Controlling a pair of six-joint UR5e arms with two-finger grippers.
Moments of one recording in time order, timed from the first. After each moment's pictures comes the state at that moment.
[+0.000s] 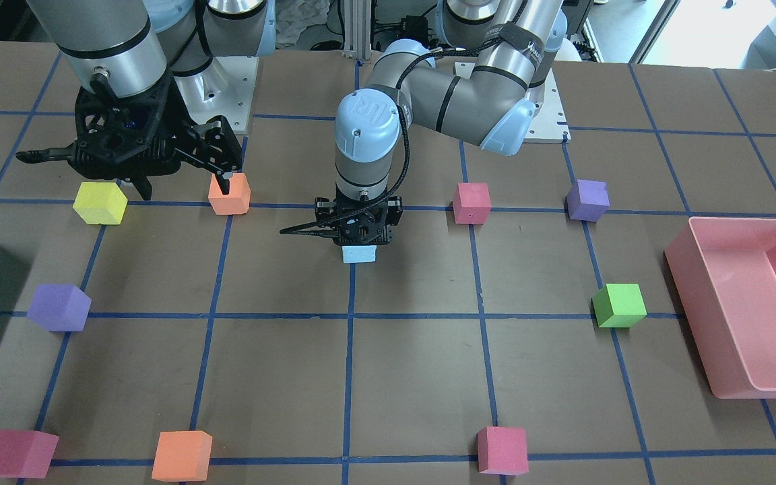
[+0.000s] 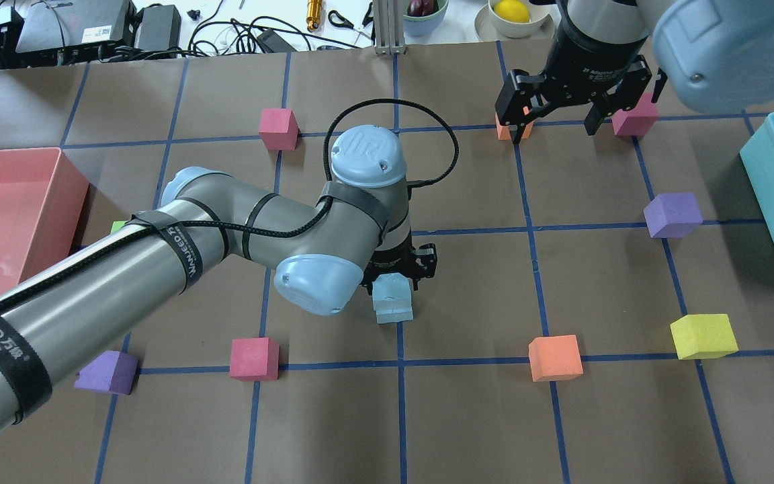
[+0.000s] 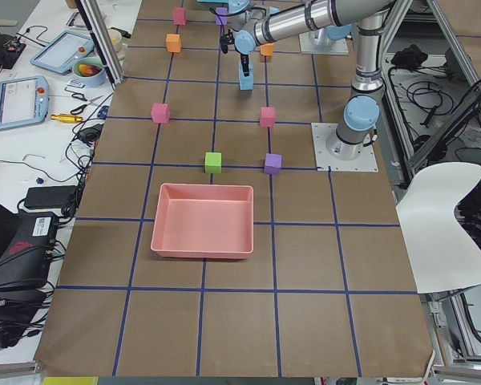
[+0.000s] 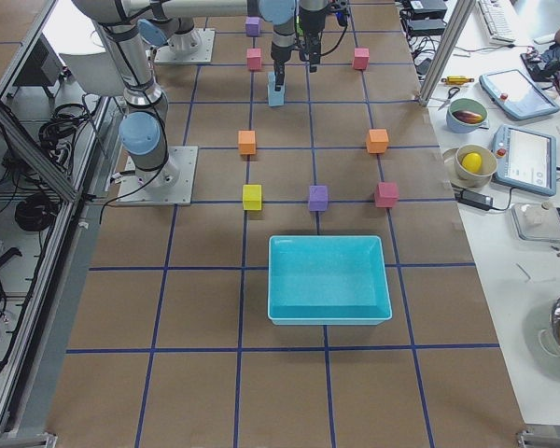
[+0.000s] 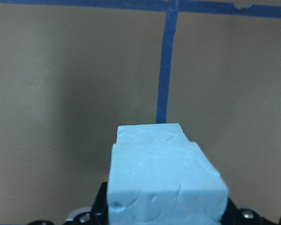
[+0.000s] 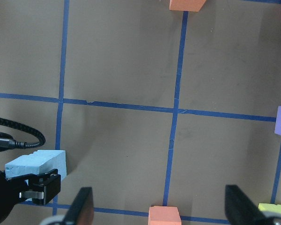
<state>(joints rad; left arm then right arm) -2.01 -1.89 -1.84 -1.05 1.49 -0.49 1.64 -1.51 1.51 -1.63 -1.55 -0.03</state>
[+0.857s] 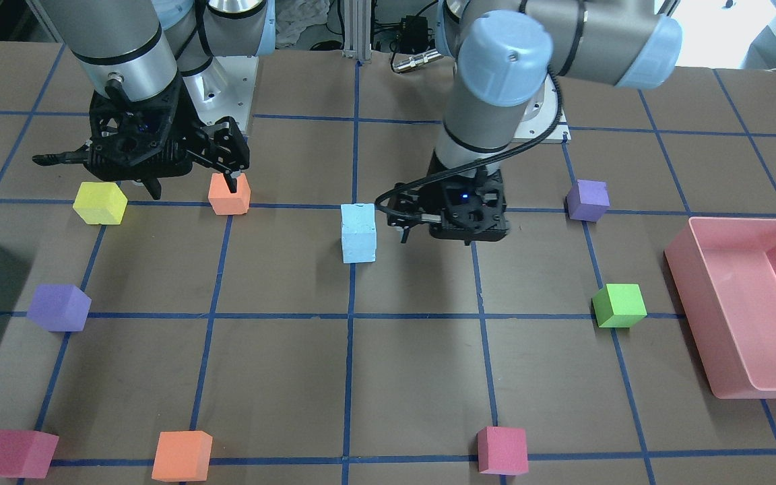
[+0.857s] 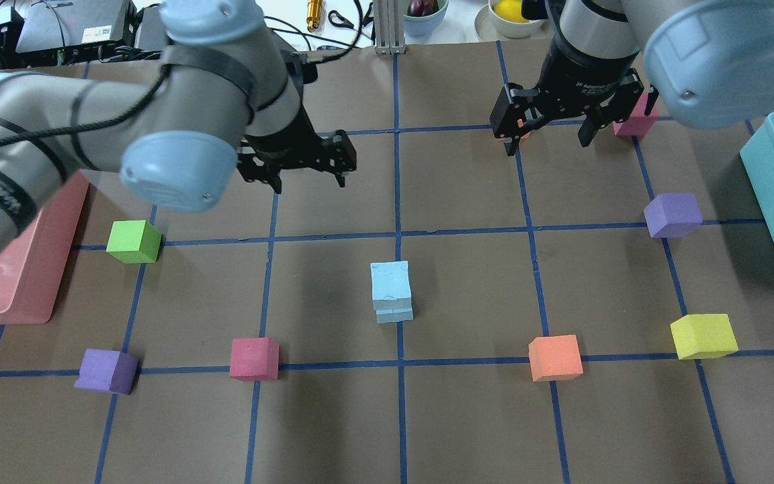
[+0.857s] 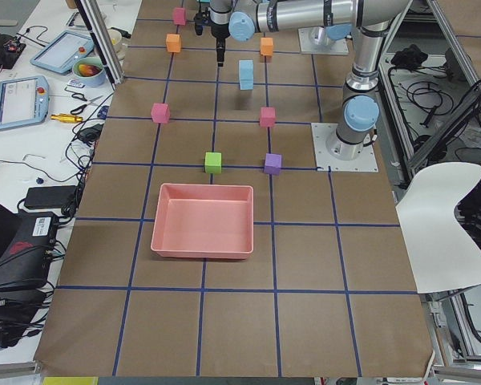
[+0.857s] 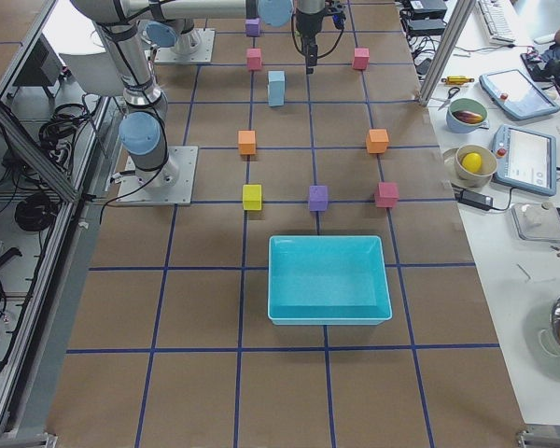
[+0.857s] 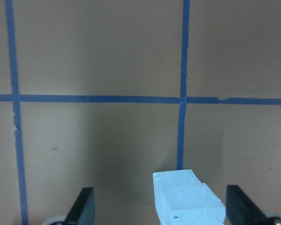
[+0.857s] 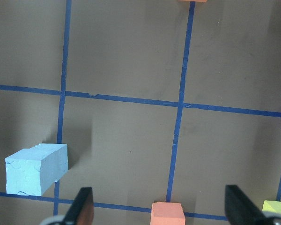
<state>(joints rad) -1.71 -1.72 -1.63 -1.29 1.51 -0.15 1.65 -1.52 1.54 -1.63 -1.54 -0.03</state>
